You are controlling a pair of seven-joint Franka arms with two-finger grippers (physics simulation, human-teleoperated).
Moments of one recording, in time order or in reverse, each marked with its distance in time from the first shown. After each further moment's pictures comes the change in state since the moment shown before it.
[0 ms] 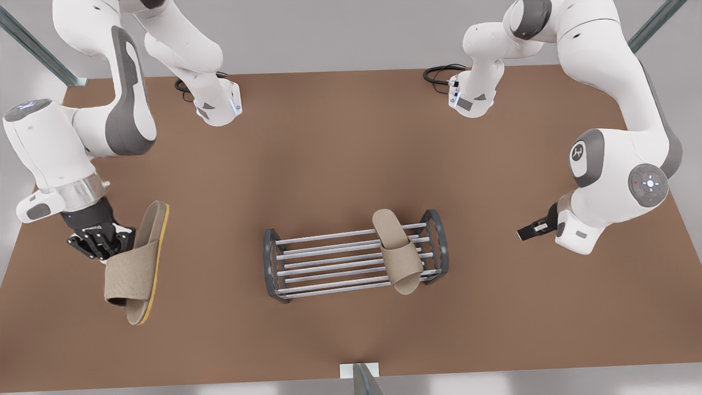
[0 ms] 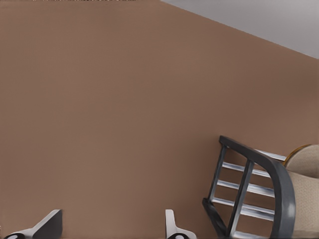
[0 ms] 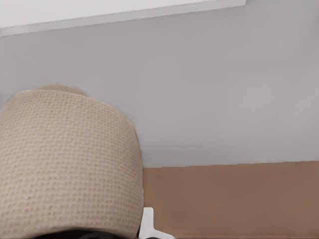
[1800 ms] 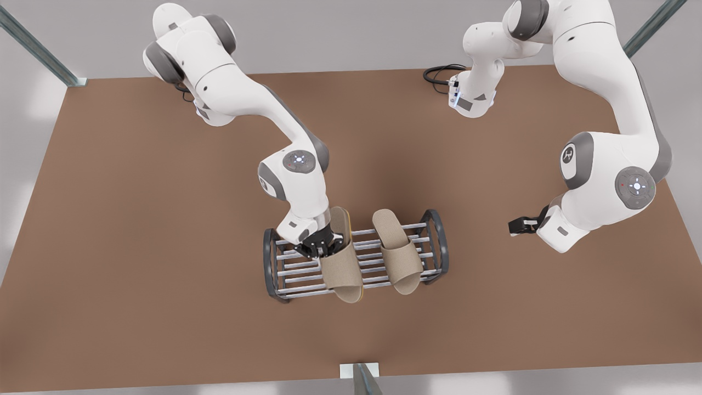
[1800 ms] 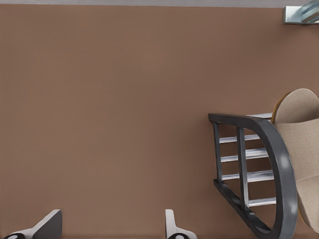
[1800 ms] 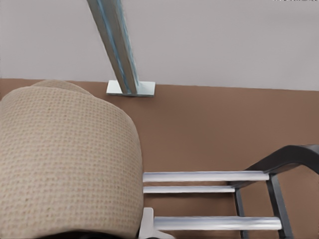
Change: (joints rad) left arm -0.024 0.009 0.001 -0.006 0.008 0.020 0.296; right arm 0.927 0.492 -0.391 0.317 -0.362 -0.069 0.664
